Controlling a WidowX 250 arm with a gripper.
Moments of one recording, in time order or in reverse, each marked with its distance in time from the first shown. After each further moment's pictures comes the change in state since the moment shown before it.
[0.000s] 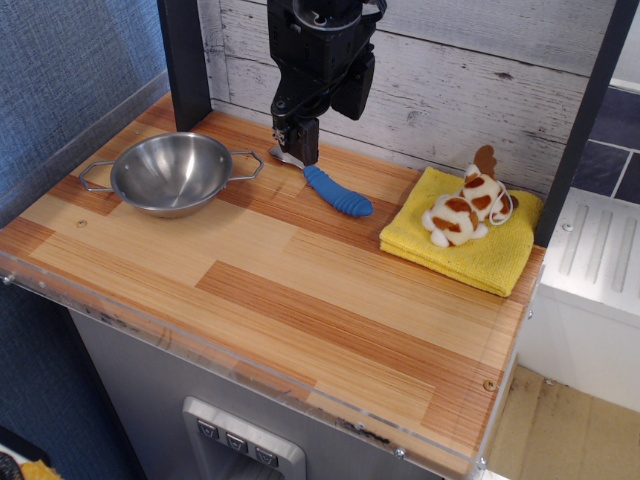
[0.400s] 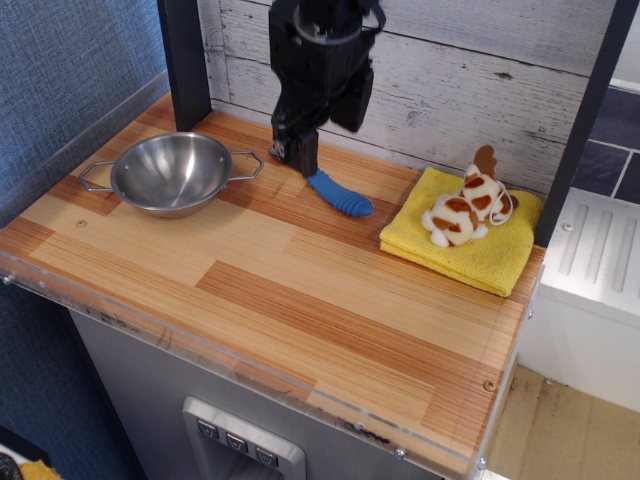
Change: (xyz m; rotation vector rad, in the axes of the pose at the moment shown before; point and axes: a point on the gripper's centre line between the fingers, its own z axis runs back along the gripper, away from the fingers) arm -0.004 0.005 -0.013 0.040 0.013 -0.004
